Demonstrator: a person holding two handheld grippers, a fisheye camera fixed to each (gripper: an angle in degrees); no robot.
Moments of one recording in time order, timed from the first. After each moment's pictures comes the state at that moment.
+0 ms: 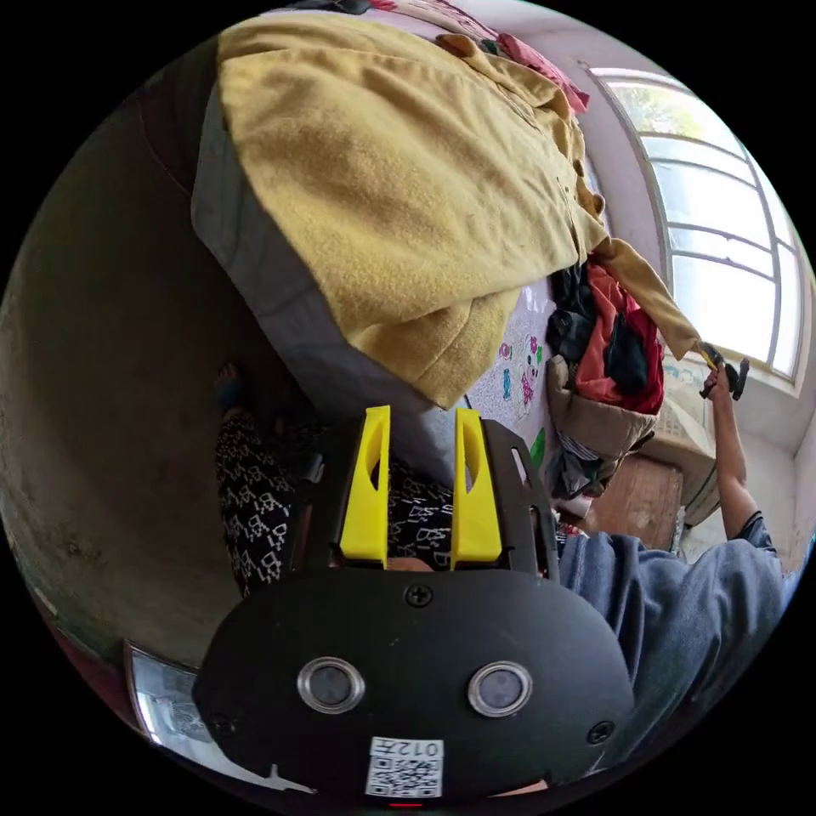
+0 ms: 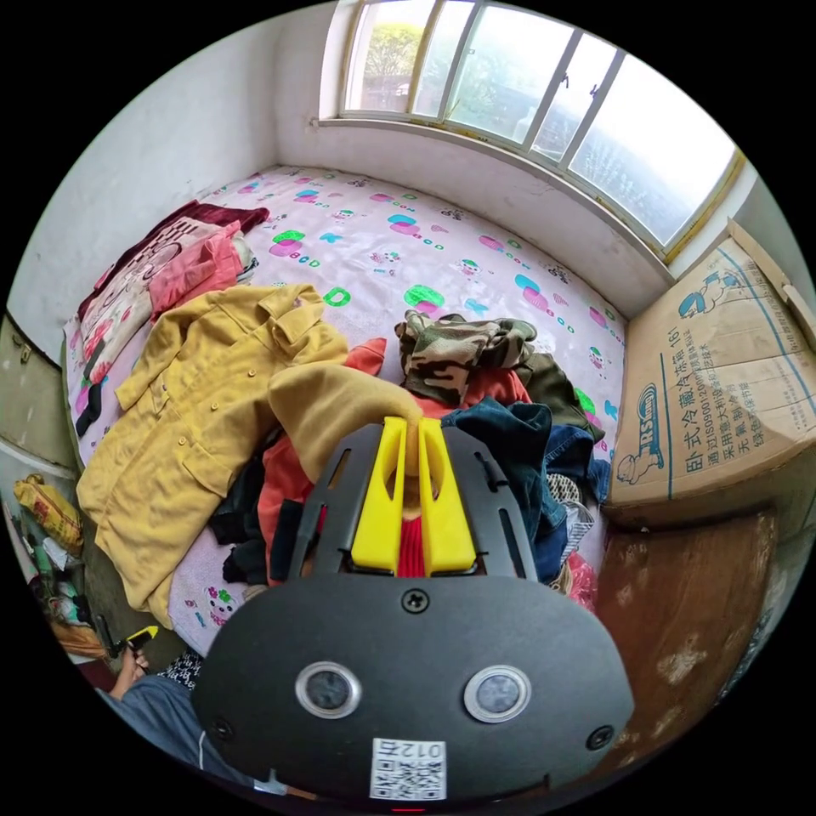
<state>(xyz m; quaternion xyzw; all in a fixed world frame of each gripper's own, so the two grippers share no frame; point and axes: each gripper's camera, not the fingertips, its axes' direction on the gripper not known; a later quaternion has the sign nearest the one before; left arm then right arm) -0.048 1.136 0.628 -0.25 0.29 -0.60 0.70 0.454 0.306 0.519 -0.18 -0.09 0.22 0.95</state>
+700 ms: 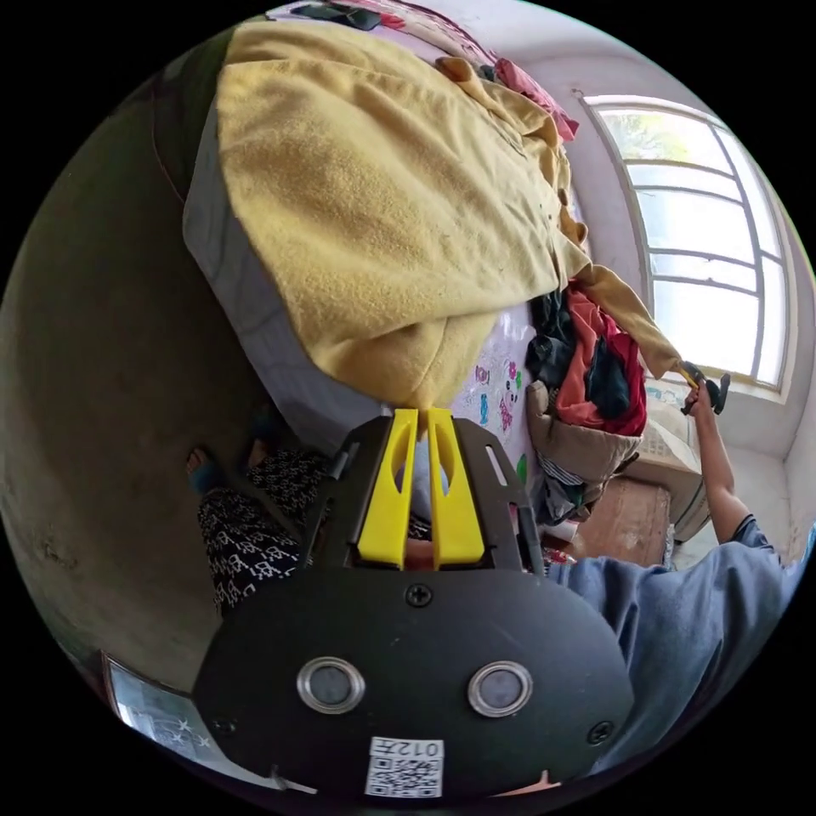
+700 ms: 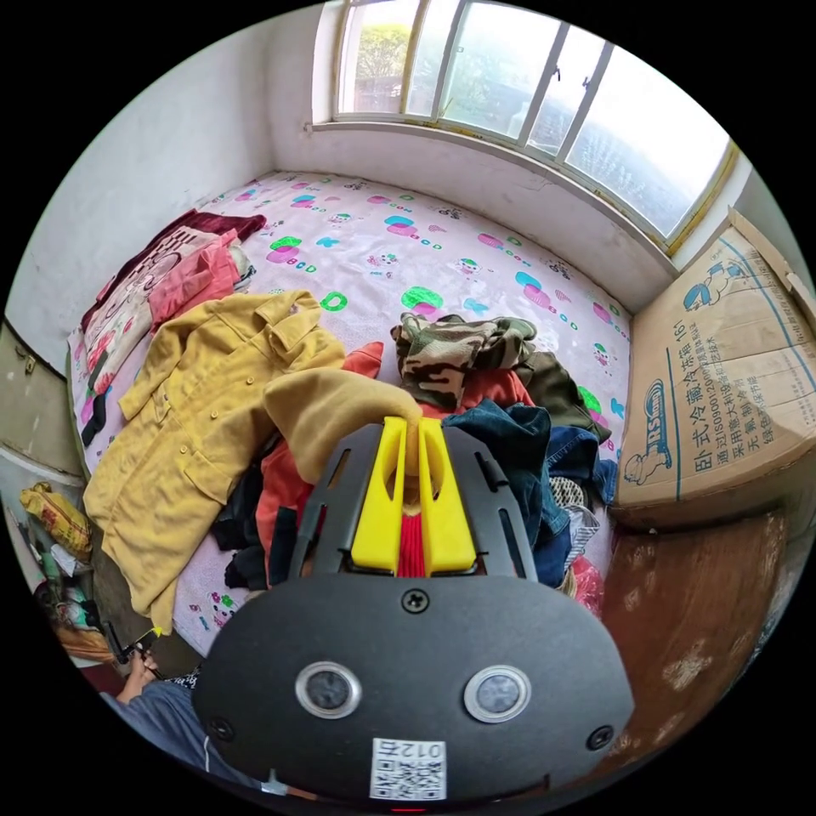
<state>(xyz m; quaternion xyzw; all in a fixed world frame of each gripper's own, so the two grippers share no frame) -0.016 1.114 0.642 -0.20 0.26 -0.60 0.73 0.461 0.227 0.572 -0.17 -0.10 0.23 0.95</state>
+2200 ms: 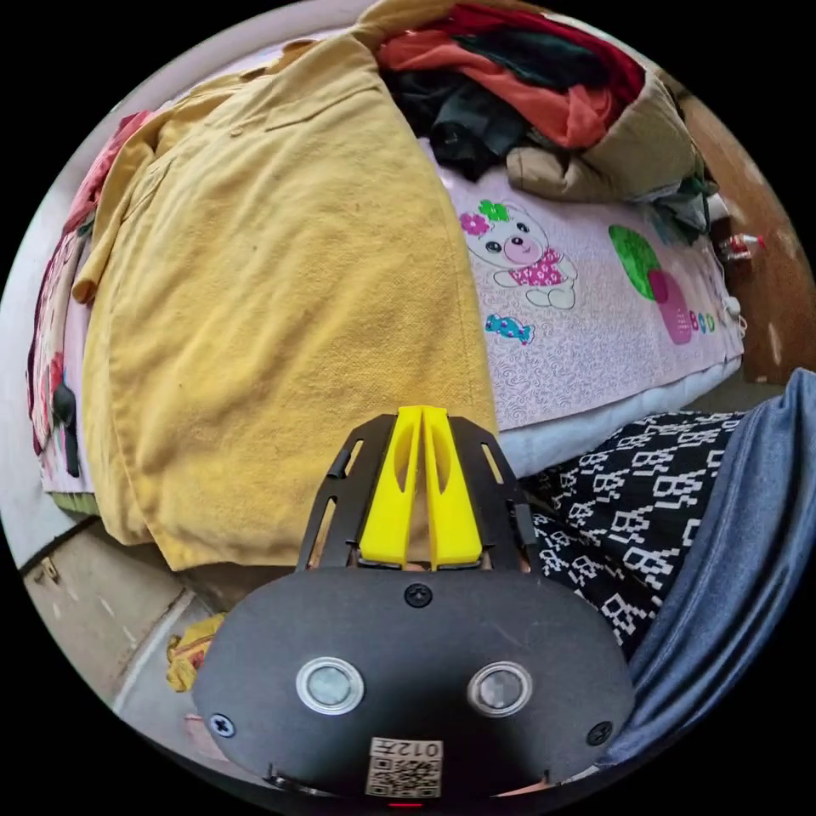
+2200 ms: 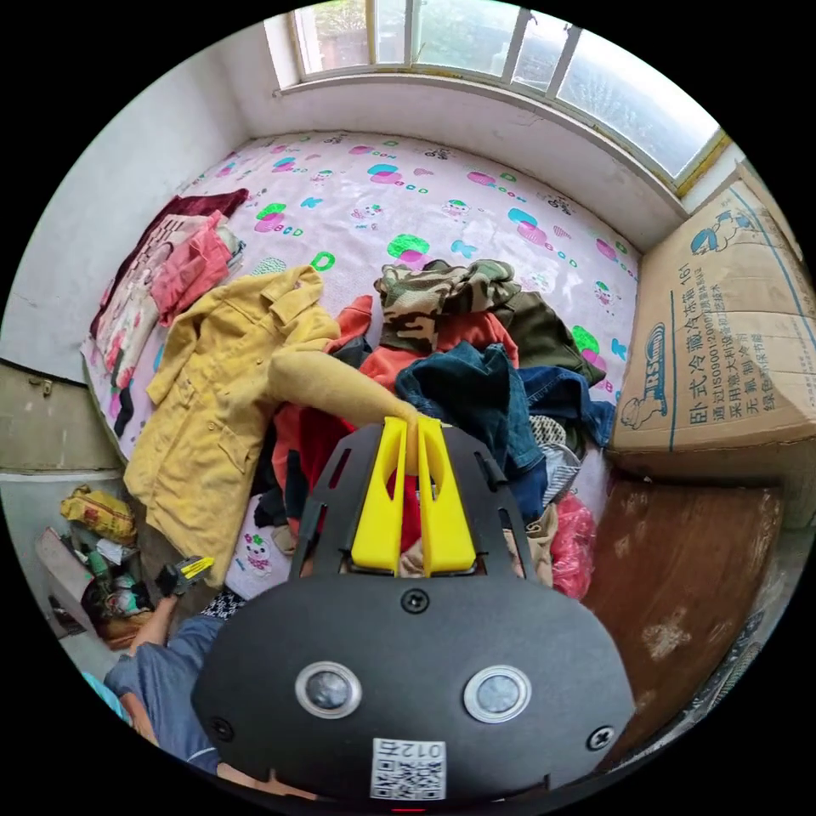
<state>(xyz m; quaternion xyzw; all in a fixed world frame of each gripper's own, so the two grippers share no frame) 0.215 0.947 0.754 -0.37 0.19 0.04 0.91 0.666 0.211 0.587 -0.25 -0.22 0.28 0.90</state>
